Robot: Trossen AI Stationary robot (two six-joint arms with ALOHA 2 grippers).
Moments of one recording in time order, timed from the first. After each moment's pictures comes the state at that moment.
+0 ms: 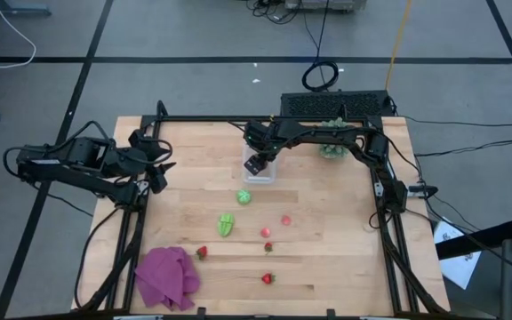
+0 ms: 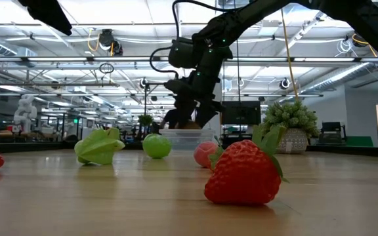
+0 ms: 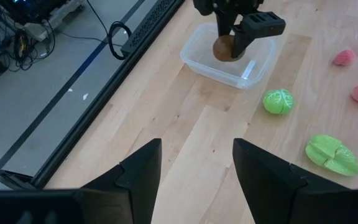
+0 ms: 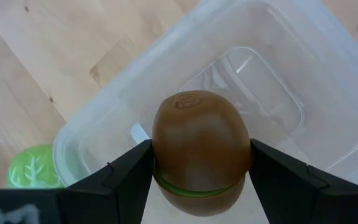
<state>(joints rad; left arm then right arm) -0.11 0.77 1.08 -1.19 -0.52 -0.36 -0.33 2.13 1.71 -0.79 -0.07 0.40</state>
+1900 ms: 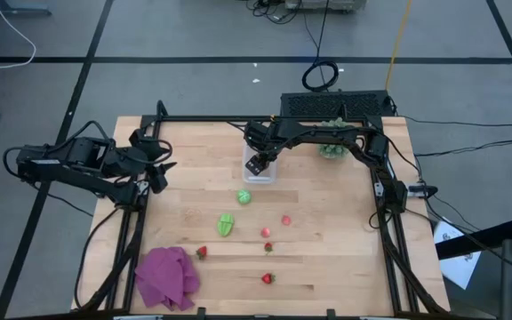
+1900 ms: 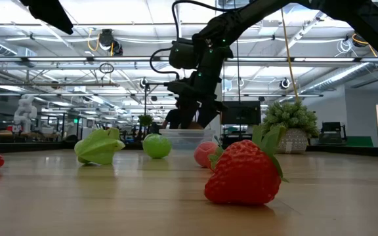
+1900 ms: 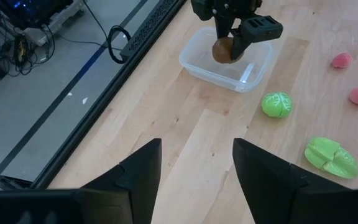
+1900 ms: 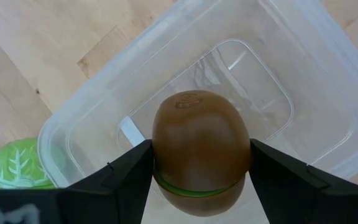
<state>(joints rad) -0.11 0.77 1.08 -1.17 -0.52 -0.34 -0.33 2.13 1.71 -0.82 -0.05 0.38</state>
